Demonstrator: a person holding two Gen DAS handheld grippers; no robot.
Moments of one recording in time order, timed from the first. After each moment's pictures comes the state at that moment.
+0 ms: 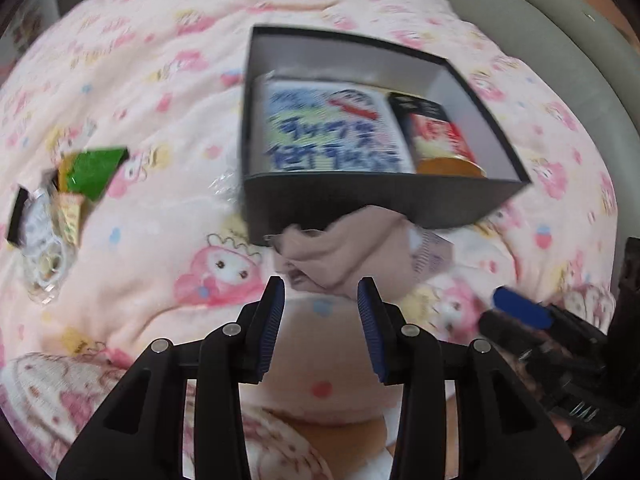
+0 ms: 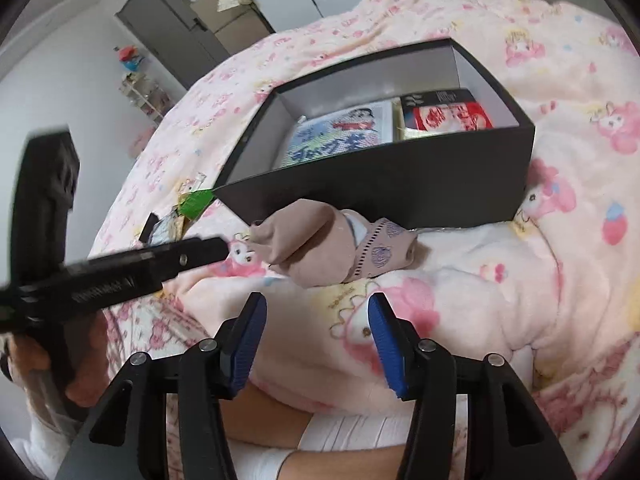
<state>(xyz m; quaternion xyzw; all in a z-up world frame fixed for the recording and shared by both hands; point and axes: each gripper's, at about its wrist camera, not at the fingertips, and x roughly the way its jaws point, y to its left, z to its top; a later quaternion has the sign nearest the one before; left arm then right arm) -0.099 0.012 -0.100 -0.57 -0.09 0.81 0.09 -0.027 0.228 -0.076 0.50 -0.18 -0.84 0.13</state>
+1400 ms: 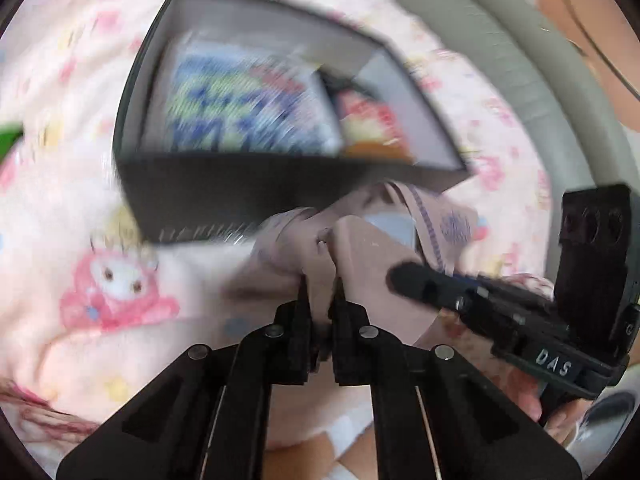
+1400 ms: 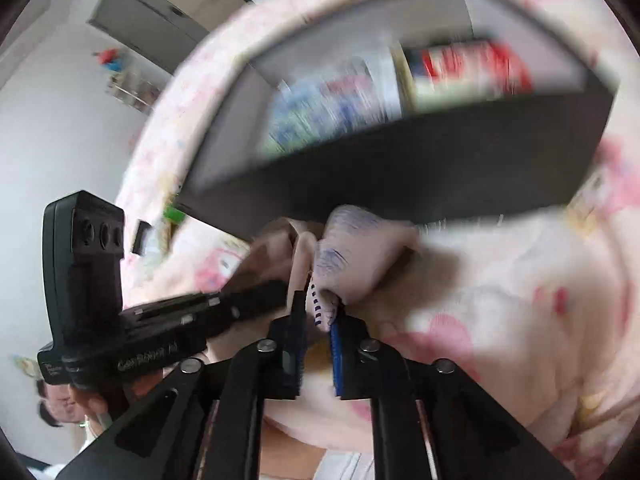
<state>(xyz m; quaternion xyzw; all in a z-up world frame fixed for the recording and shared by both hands) -0.099 0.025 -0.109 -0.55 -0.16 0.78 0.25 -0.058 0.213 -0.087 0.51 -0.19 -0.83 0.15</state>
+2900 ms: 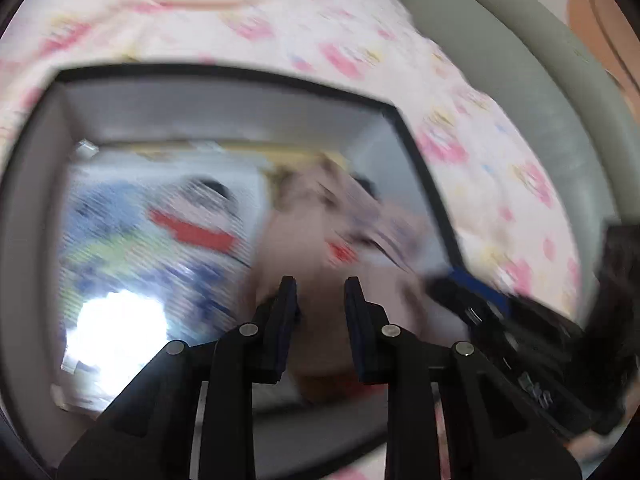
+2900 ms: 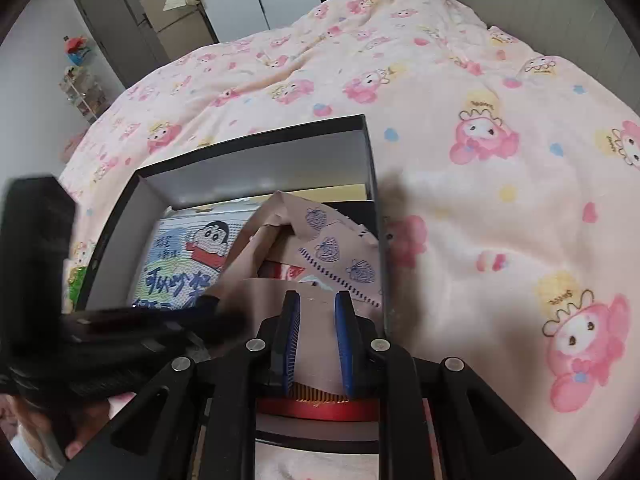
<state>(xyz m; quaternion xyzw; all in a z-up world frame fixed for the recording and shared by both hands) -0.245 0.108 -0.124 -0.55 -0.16 0.80 0.17 -0.186 0.312 -0.077 0.50 -0.08 -0.86 0.03</state>
